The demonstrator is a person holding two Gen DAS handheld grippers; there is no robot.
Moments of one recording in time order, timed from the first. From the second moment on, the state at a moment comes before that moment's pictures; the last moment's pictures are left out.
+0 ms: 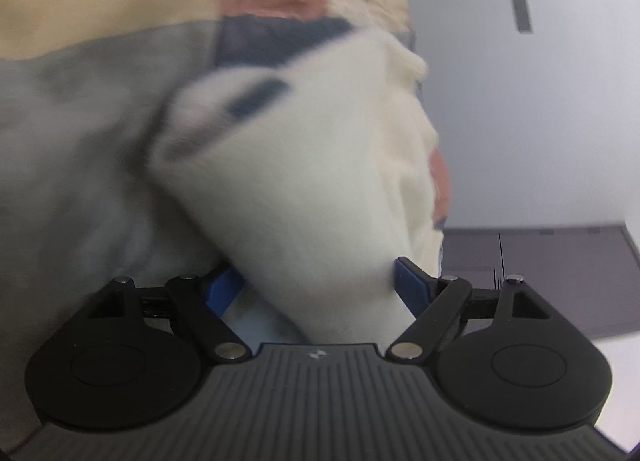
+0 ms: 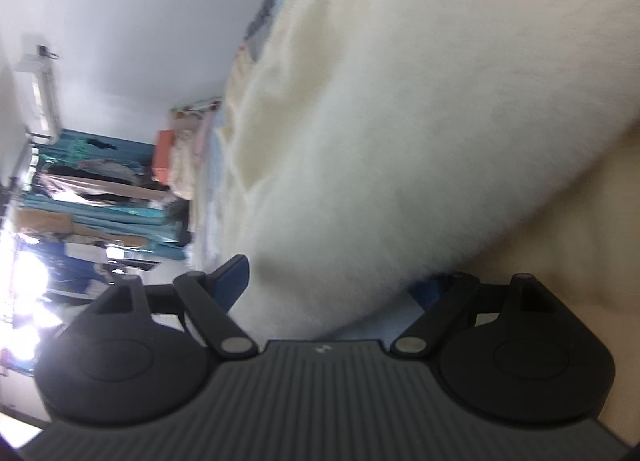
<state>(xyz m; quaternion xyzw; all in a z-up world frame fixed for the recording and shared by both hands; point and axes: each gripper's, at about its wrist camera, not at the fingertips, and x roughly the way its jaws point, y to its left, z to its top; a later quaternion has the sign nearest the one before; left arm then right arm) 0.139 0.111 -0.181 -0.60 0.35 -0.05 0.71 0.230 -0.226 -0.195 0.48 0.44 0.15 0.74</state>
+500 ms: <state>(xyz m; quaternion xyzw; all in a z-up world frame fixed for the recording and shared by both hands) 0.159 0.119 -0.189 -0.61 0.35 -0.05 0.71 0.221 -0.283 -0.196 0.53 0.38 -0.01 0.76</state>
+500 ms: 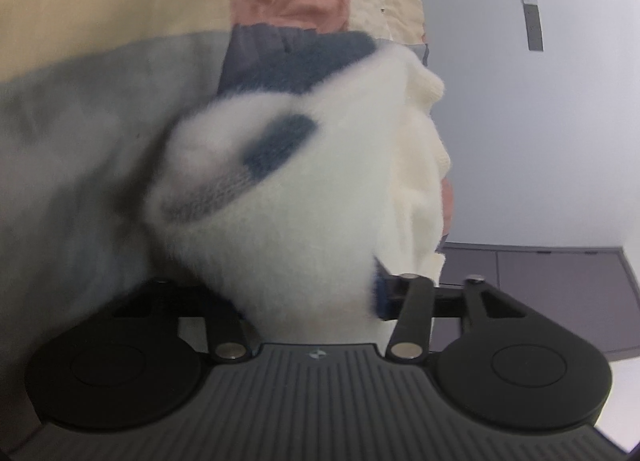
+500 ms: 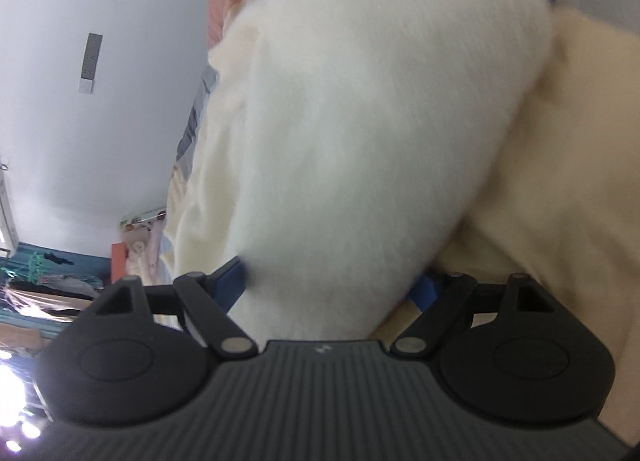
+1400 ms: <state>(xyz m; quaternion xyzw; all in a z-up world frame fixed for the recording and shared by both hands) 0.044 0.113 -0.061 -0.46 0.24 -0.06 0.85 0.164 -0.273 -0.093 0.38 0.30 0.11 0.87</state>
